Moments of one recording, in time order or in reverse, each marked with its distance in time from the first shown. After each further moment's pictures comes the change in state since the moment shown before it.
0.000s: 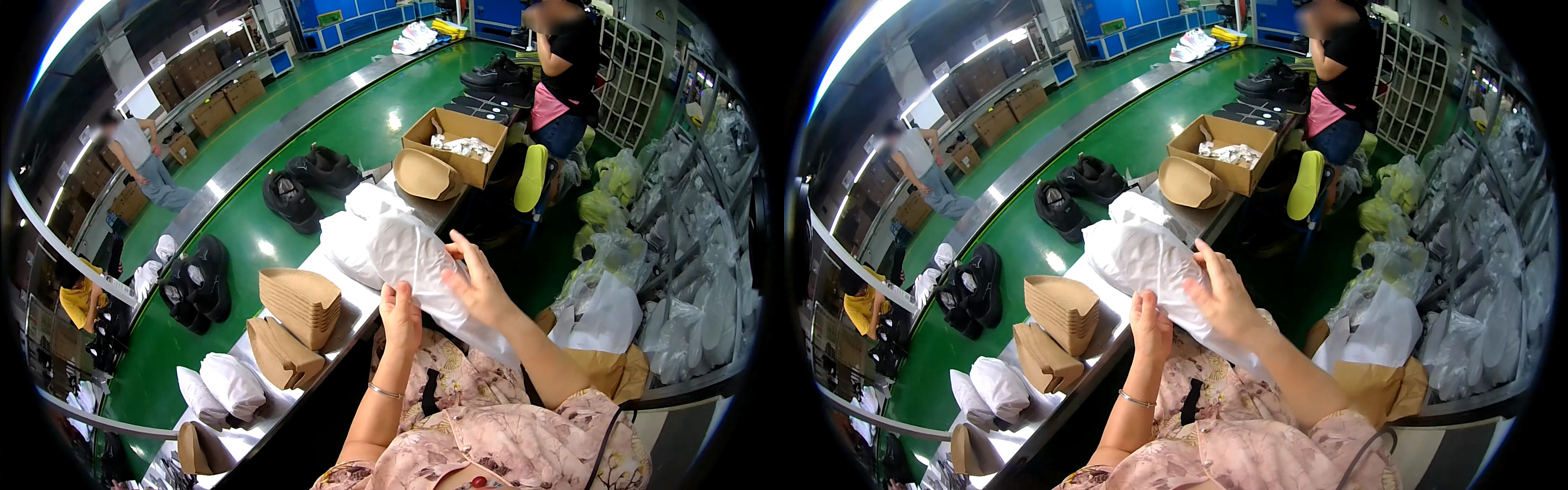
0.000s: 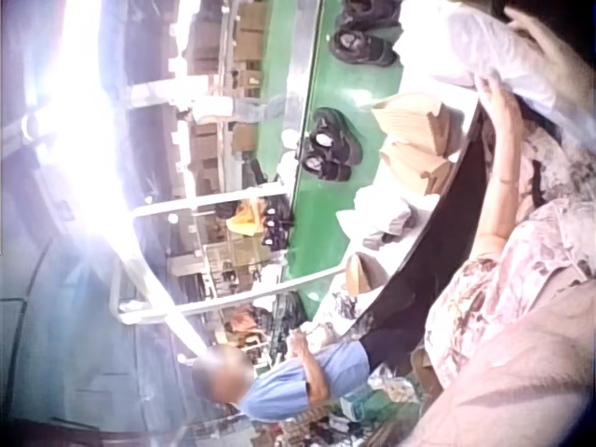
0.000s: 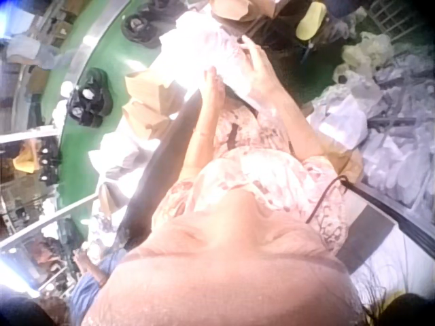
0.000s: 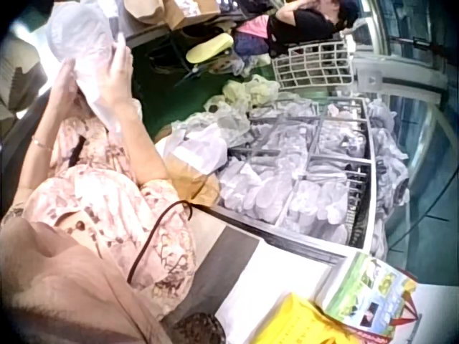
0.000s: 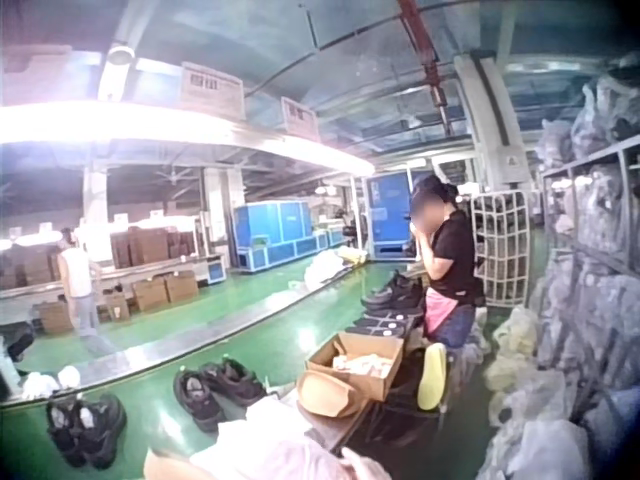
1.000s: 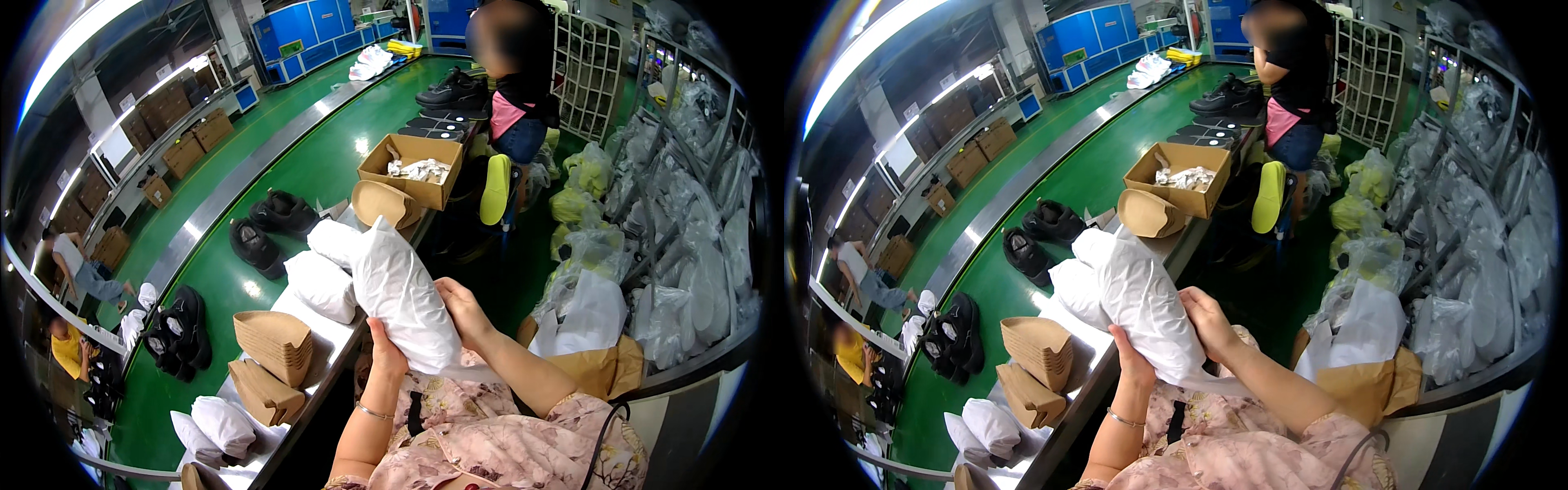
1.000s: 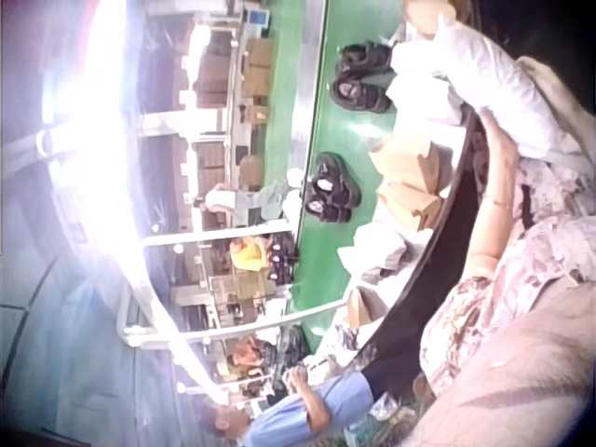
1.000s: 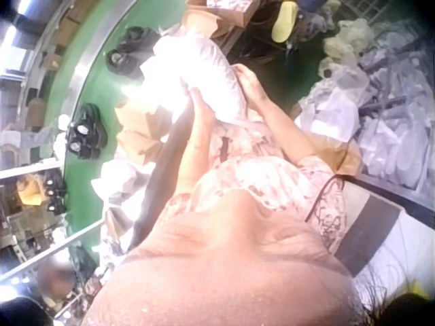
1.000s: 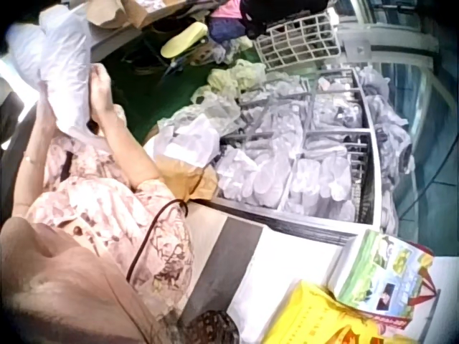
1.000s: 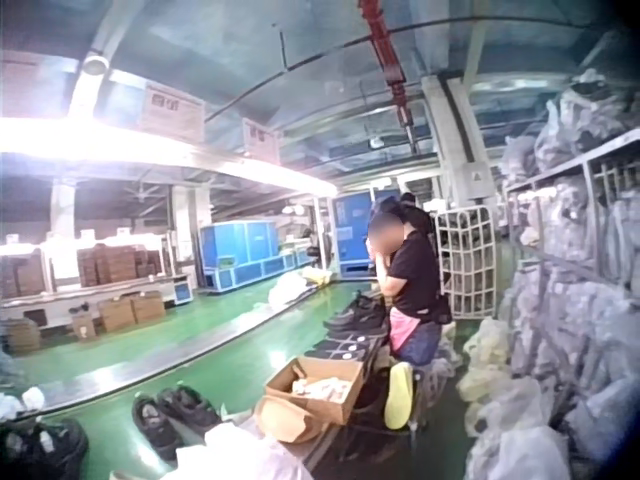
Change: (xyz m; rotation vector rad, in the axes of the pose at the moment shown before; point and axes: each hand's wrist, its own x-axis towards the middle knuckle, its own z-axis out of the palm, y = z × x) left_hand -0.013 -0.004 0.044 0.028 -0.066 -0.281; right_hand -0.016 0.031 -0.014 1.025 0.065 0.565
